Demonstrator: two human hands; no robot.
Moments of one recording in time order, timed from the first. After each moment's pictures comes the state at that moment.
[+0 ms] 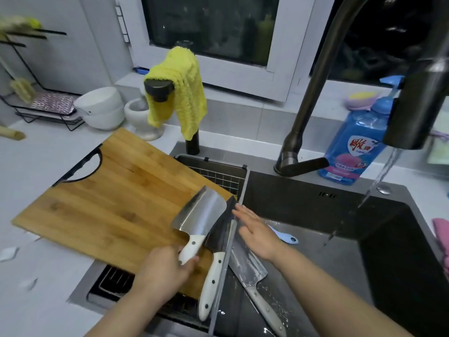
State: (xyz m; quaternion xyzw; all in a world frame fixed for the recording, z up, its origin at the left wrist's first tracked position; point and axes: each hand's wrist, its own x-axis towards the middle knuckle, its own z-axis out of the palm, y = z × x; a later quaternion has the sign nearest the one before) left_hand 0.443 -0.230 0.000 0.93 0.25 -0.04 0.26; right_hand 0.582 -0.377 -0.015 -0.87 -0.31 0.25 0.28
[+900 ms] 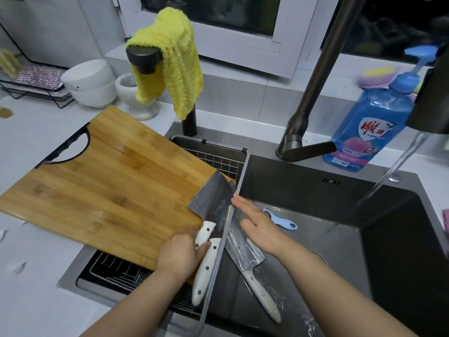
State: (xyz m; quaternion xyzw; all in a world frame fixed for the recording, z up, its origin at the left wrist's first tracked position) left_hand 0.479 -0.251 -0.049 0.94 0.25 -0.09 0.19; right_hand 0.584 -0.391 -0.021 -0.83 -0.30 0.30 0.36
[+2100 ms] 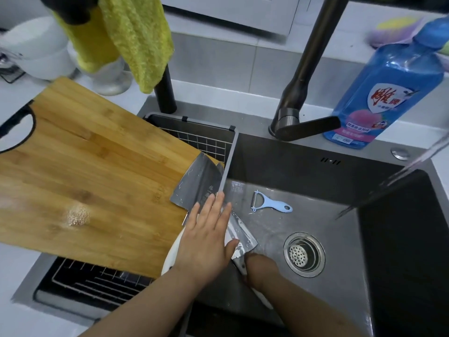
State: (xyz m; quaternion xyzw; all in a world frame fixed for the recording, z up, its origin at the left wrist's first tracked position) left_hand 0.510 -0.295 -0.071 1.00 0.06 0.03 0.06; right_hand 0.559 -0.432 -0.166 -0.89 -0.20 0.40 -0.02
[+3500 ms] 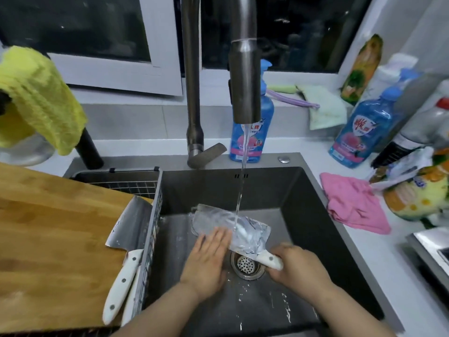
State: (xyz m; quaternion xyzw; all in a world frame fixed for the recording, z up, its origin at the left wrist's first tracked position) left_hand 0.527 -0.394 -0.046 0.98 -0.14 0.01 0.10; right_hand 0.538 -0.587 -0.016 -0.98 -0.13 0.10 0.08
